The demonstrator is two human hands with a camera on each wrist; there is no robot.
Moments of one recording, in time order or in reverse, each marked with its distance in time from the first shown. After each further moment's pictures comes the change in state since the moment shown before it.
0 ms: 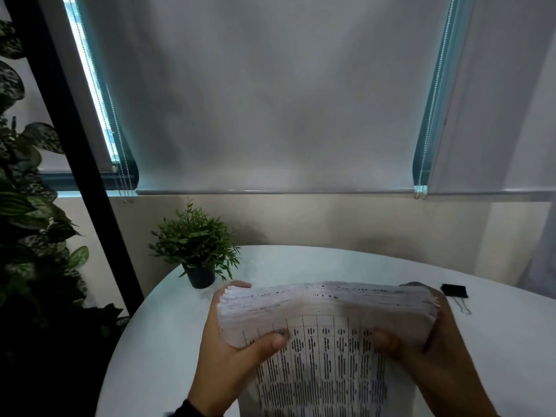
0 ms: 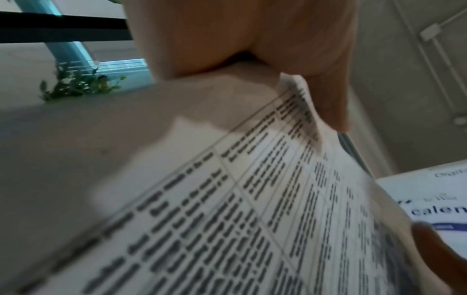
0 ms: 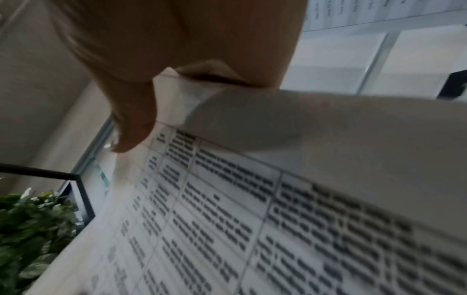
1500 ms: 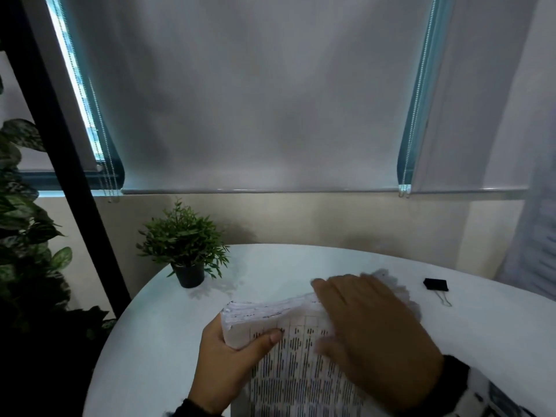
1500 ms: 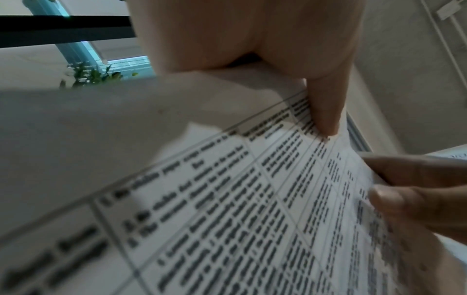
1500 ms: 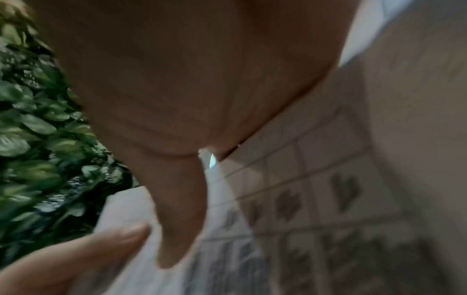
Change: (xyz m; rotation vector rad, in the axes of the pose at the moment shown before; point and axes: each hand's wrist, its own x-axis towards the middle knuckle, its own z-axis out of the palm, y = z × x) left_hand -0.005 -0.013 0.007 0.113 0.016 -0.065; right_hand 0.009 -0.065 0.038 -1.385 -0.472 -0.350
